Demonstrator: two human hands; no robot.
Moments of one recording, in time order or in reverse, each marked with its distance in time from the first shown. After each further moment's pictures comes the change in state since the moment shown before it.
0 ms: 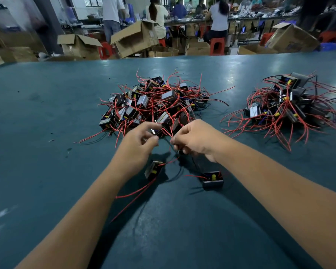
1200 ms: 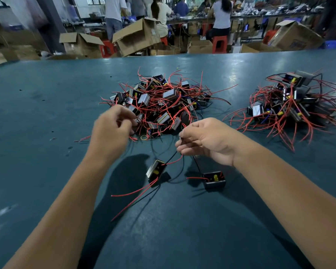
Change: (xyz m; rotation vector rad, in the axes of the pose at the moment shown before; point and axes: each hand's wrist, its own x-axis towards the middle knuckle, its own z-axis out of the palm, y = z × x) left_hand 0.013 0.002 -0.038 -0.039 0.273 0.003; right_hand -0.024 -0.004 -0.014 0.494 -0.147 0.040
